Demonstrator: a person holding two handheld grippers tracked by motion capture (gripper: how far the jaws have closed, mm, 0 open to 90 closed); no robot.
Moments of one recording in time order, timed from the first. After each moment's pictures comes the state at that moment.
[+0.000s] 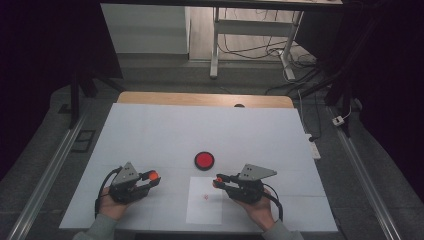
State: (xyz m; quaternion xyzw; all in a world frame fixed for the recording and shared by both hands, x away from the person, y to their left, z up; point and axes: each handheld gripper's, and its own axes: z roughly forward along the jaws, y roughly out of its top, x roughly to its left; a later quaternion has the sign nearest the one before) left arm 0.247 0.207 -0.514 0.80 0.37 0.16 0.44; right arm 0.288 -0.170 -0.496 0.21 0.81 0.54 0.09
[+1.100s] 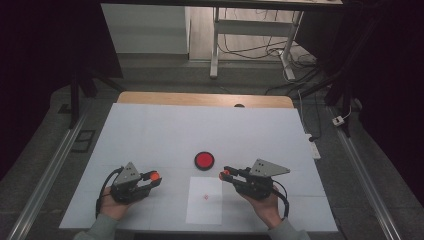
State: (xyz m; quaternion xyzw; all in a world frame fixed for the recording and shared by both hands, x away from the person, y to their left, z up) left arm 0.247 0.202 -0.513 0.81 0.36 0.16 0.44; right arm 0.288 -0.187 -0.473 0.22 0.79 0.57 0.11
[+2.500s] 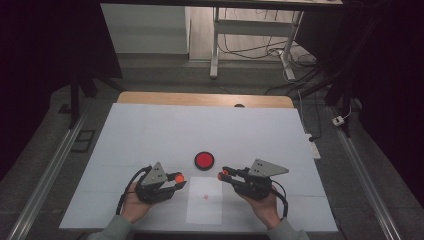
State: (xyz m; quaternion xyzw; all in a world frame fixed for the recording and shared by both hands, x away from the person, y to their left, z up) left arm 0.256 0.138 -0.499 0.84 0.28 0.14 0.44; right arm 0.288 -0.184 -0.473 0.21 0.79 0.57 0.11
